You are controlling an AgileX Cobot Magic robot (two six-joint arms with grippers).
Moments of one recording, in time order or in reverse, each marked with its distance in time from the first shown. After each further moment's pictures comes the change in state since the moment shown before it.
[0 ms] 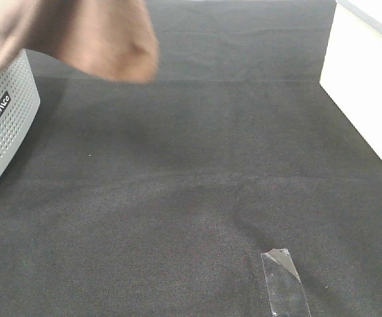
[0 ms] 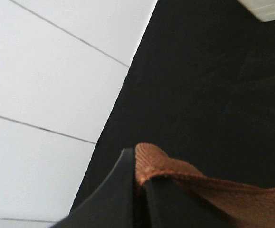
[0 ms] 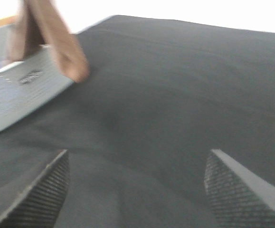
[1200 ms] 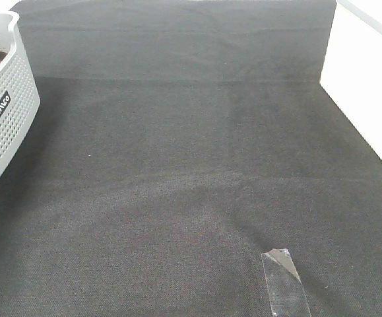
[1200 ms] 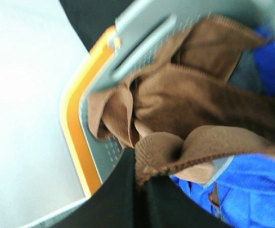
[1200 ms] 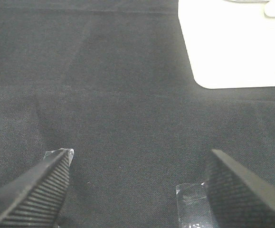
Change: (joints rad) left arm 0.739 0.297 0.016 -0.043 0.133 0.041; right arm 0.000 -0.565 0.022 -0.880 0.455 0.960
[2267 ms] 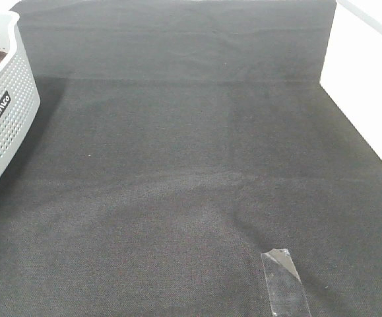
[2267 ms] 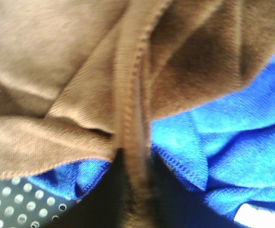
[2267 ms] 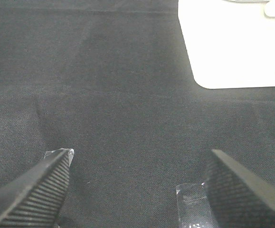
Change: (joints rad) left arm 0.177 0.192 0.298 0.002 0.009 0.399; right arm 0.000 0.000 0.000 0.000 0.000 0.000
